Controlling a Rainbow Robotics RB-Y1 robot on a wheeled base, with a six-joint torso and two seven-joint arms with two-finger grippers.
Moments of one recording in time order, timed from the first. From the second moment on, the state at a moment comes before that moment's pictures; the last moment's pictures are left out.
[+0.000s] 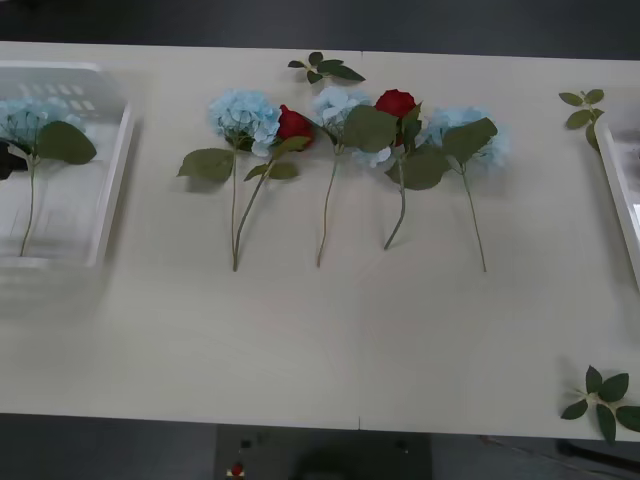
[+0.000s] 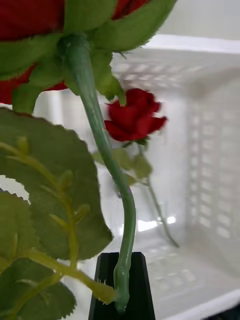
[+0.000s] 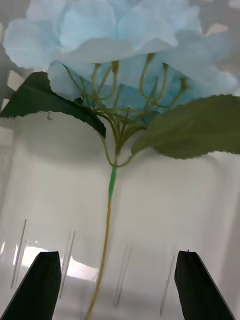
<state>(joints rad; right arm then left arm) -1.13 -1.33 0.97 -1.07 -1.22 1.17 1.39 -0.74 1.08 -0.43 -0.89 1.28 0.91 -1.59</state>
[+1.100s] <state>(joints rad) -1.01 -1.04 0.97 -0.47 -0.97 0.83 1.58 -0.80 1.01 -0.48 -1.44 1.41 0.95 -1.52</state>
